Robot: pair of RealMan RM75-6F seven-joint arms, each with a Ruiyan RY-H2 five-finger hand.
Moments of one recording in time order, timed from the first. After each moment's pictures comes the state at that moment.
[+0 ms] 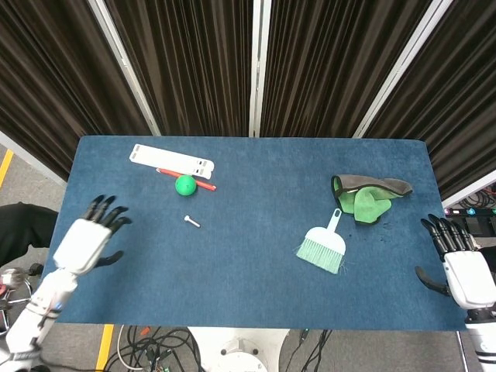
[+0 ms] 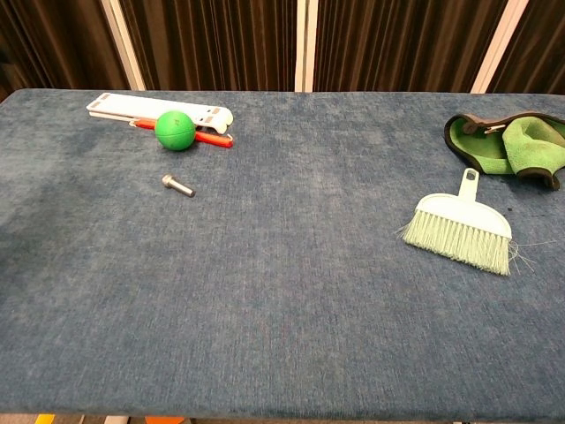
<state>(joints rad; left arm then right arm) -0.37 -1.14 -0.12 -1.70 1.60 1.17 0.19 0.11 -1.01 0.04 -1.63 -1.59 1.48 0.13</state>
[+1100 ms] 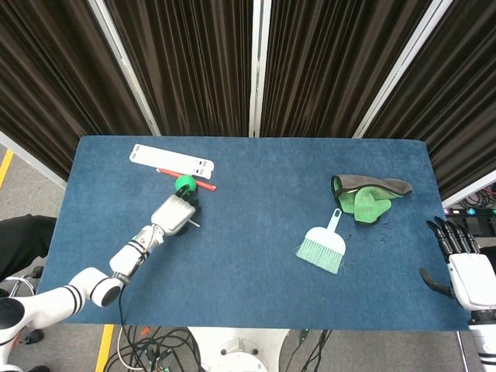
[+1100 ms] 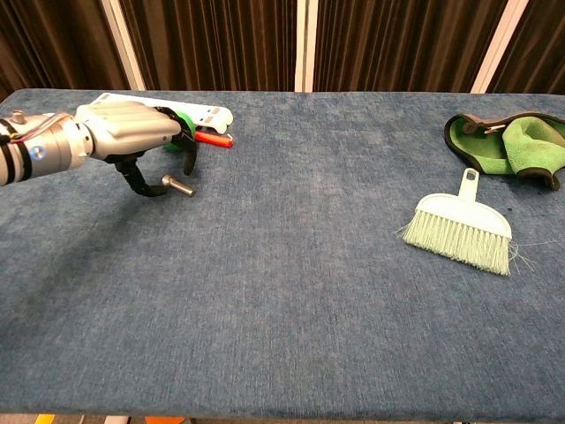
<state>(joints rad) -0.82 -1.62 -0.16 -1.13 1.37 0.71 0.27 0.10 -1.01 0.04 -1.64 -1.55 1.46 0.12</state>
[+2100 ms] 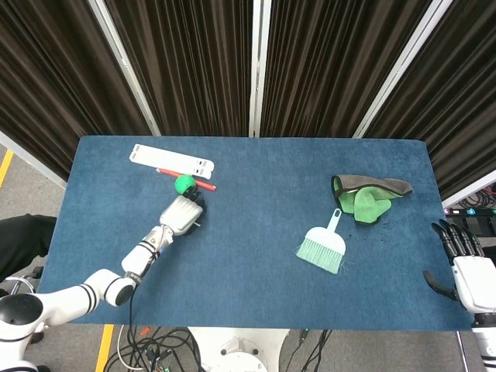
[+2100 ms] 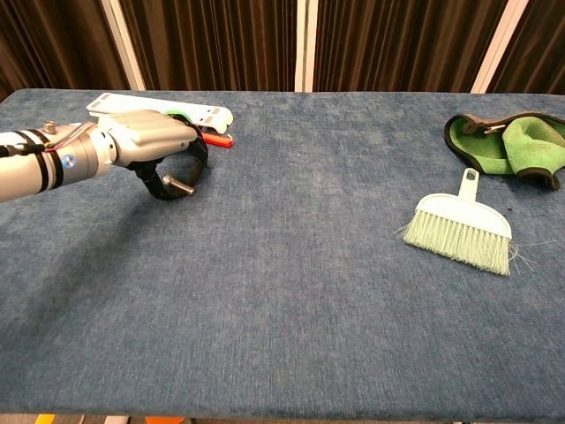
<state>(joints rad) -0.86 -1.69 -0.14 -1.09 1.25 0.73 0.33 0.08 -1.01 0.03 -1.63 -1.54 1.46 0.14</state>
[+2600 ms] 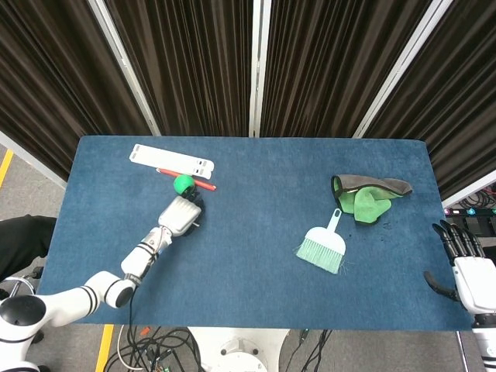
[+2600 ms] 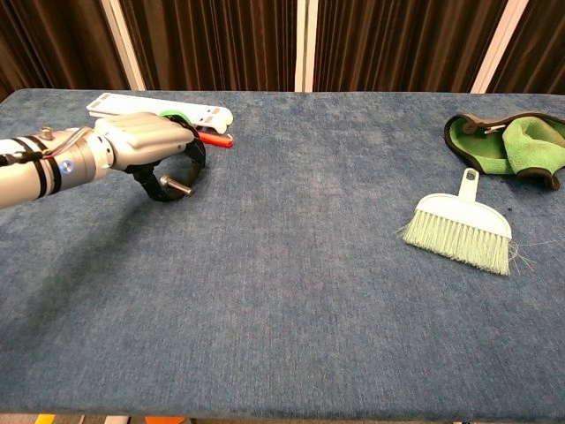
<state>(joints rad) -0.85 -1.71 -0.12 -1.07 1.25 0.77 0.30 0.08 -1.01 0.03 -1.63 -1.54 1.46 0.14</state>
